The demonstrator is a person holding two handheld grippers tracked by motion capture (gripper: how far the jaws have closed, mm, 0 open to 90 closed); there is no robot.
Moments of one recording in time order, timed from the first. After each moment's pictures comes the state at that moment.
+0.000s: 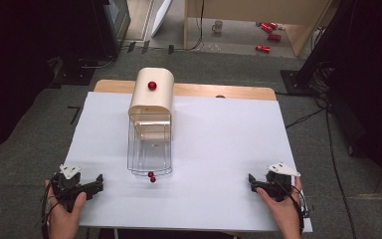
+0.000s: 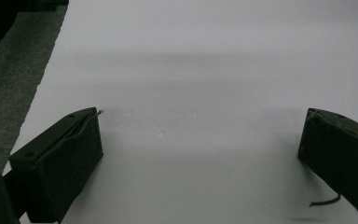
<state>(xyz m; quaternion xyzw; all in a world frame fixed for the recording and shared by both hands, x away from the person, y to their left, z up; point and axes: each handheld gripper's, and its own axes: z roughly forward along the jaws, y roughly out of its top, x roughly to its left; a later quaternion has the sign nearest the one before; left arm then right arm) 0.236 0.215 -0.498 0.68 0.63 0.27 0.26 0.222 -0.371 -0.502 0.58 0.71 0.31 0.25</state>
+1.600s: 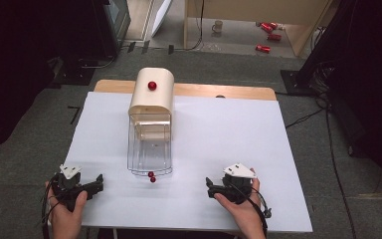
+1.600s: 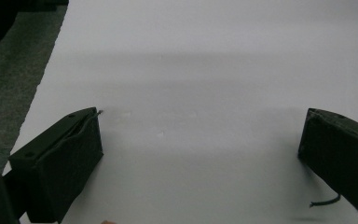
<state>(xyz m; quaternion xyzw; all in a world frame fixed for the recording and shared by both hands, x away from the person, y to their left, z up) 0.236 0.214 -0.498 0.68 0.63 0.27 0.26 0.210 -0.241 -0.464 0.53 0.74 0.36 0.21</state>
